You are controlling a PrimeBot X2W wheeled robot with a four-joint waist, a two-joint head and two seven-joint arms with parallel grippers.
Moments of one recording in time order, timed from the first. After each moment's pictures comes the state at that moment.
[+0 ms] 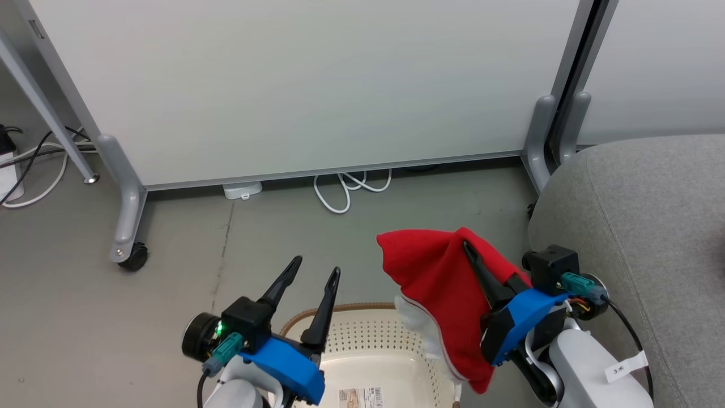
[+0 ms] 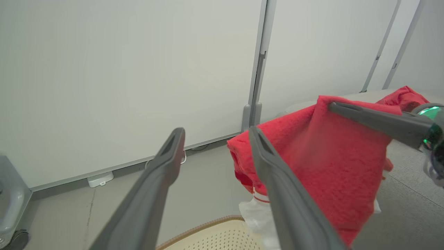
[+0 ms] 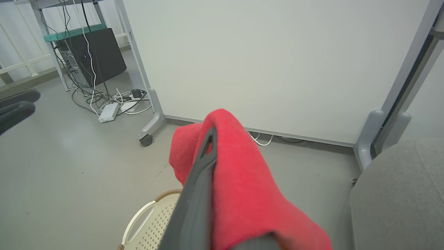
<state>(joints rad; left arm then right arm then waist) -0.25 0.12 -0.49 0.43 -0.36 -0.12 -0.26 -0.42 -0.14 0.40 0.59 0.34 0.13 -0.18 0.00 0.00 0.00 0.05</state>
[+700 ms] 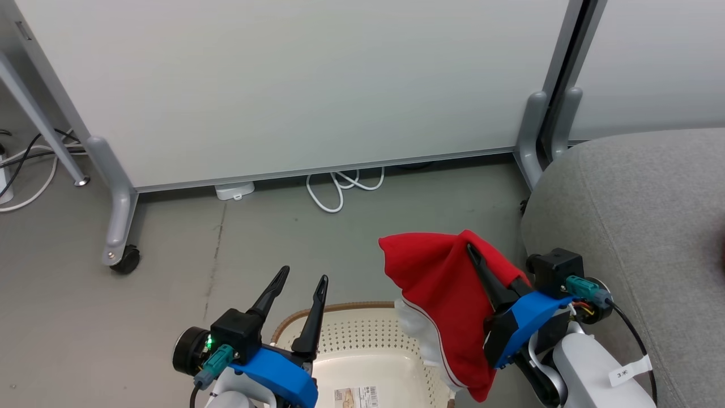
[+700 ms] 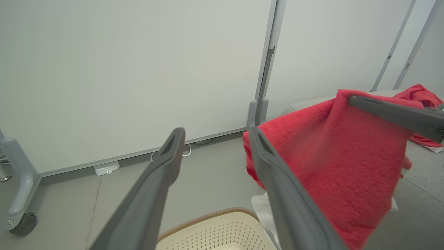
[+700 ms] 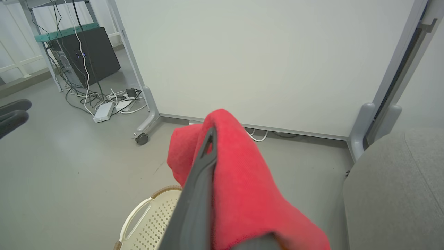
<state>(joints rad) -0.19 0.11 -0.41 0.42 -0.32 -0.13 -0.26 -0.39 -0.13 0.37 0.56 0.33 0.13 -0.16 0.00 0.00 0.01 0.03</state>
